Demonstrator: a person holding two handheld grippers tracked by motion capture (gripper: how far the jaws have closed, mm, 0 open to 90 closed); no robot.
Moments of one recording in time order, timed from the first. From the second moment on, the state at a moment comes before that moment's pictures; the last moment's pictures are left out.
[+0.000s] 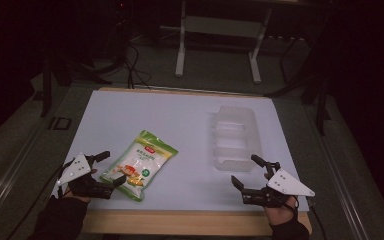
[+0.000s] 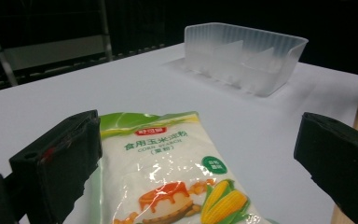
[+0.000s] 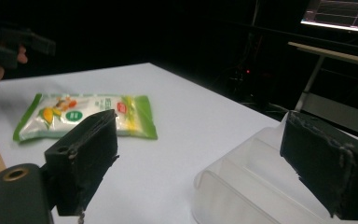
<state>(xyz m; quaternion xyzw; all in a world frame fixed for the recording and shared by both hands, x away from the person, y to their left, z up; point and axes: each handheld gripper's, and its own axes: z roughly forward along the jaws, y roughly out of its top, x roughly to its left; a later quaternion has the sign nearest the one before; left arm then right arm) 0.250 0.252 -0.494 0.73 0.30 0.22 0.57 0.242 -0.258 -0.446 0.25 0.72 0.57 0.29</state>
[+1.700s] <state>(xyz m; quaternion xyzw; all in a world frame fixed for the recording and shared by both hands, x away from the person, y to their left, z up) 0.330 0.220 -0.455 0.78 0.32 0.16 0.52 0.244 -0.252 -0.448 0.25 0.73 0.57 0.28</state>
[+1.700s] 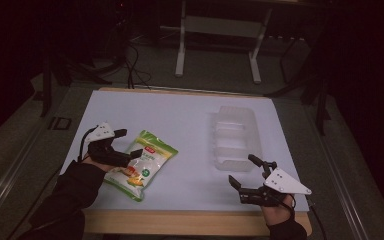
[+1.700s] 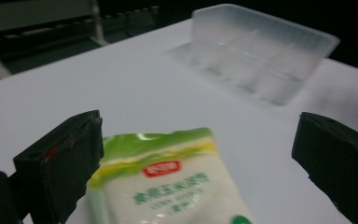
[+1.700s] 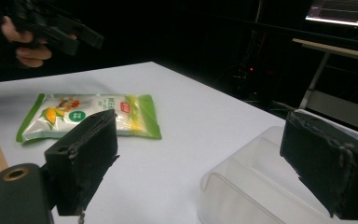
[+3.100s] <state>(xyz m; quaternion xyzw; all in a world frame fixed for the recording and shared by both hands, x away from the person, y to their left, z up) 0.427 0.211 -0.518 0.82 0.43 0.11 0.37 0.246 -0.245 -0.453 0.24 0.75 0.57 0.26</state>
